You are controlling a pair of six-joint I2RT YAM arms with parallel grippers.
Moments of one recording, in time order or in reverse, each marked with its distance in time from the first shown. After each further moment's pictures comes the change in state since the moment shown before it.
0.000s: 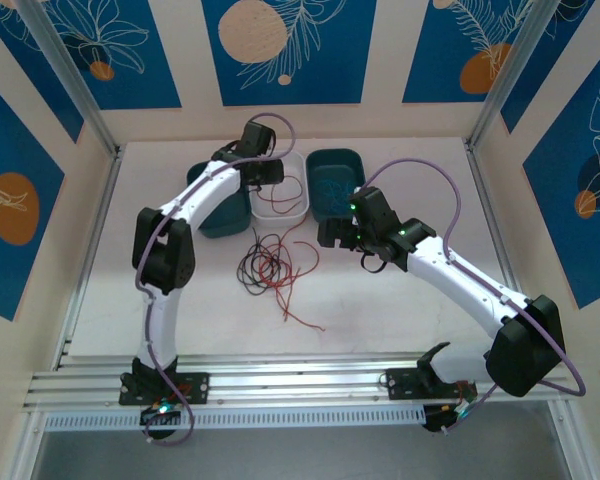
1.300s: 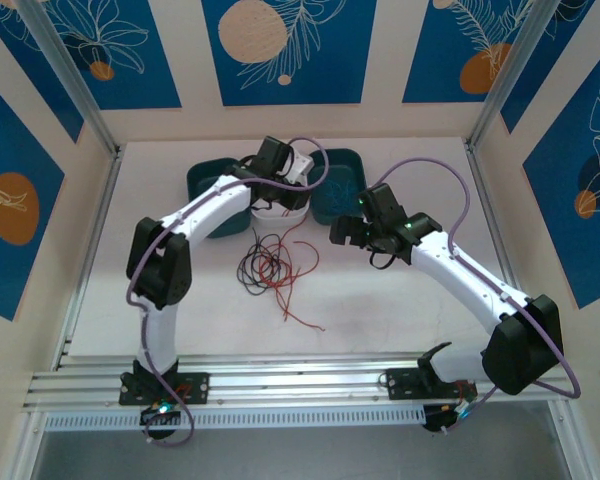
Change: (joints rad) left arm -0.127 -0.103 -0.146 0.021 0.208 0.463; right arm -0.076 0.013 0.024 -0.099 0.013 0.019
